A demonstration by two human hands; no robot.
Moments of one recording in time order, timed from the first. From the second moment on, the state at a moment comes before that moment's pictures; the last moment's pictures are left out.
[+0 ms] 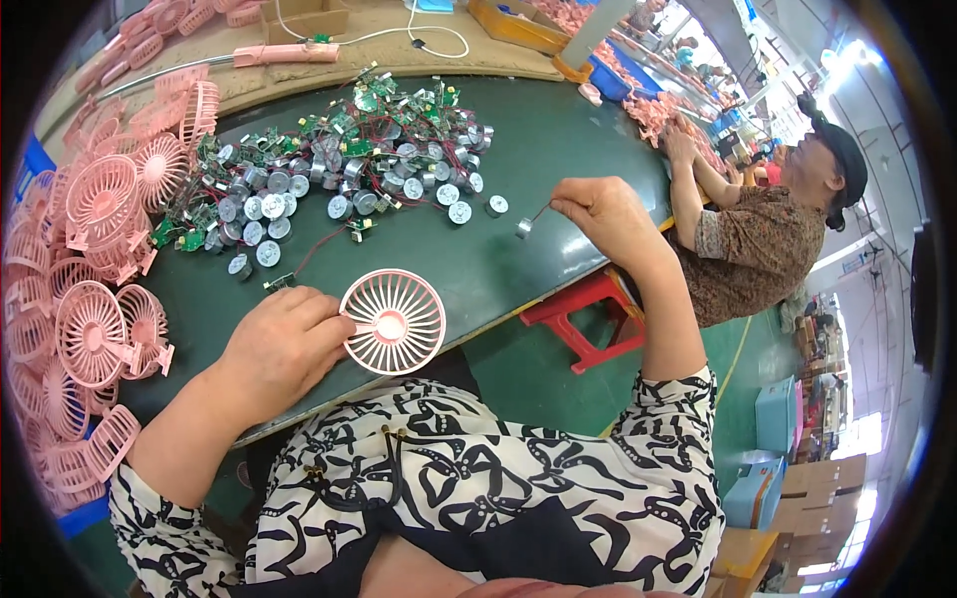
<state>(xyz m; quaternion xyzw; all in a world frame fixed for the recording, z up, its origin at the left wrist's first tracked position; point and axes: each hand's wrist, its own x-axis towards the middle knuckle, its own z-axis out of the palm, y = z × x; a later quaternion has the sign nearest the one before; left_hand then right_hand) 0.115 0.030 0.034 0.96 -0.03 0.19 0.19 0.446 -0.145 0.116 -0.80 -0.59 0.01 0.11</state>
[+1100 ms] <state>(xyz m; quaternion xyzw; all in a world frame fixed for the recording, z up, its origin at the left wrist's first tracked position) 0.095 0.038 0.012 0.96 -0.04 0.22 0.20 0.393 -0.157 0.031 -0.75 -0.64 -0.16 0.09</state>
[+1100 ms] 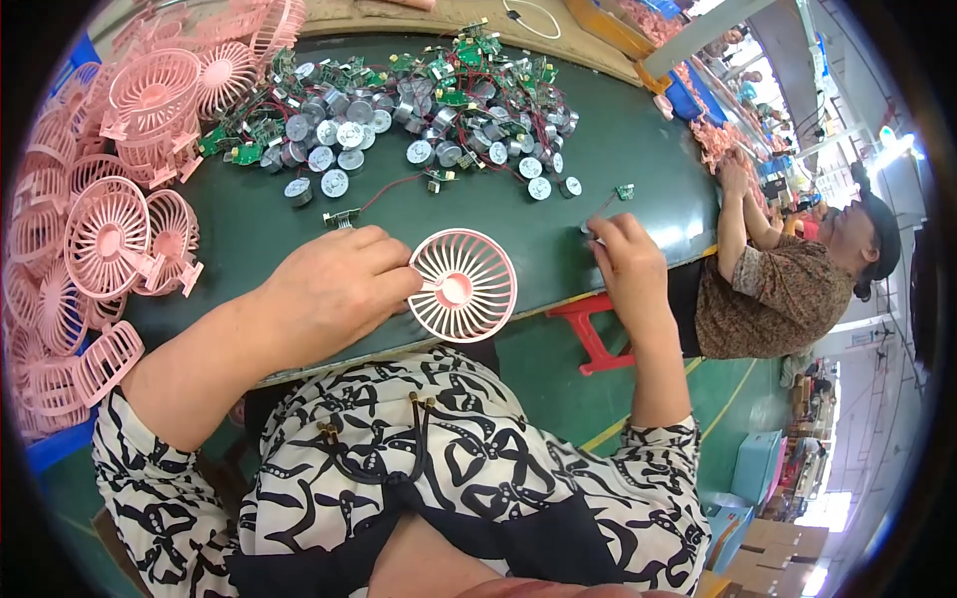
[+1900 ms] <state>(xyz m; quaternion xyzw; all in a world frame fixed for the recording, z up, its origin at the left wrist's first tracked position) 0.127 0.037 0.028 0.96 -0.03 0.18 0.21 0.403 -0.151 0.032 -0.84 -0.53 -0.05 0.14</state>
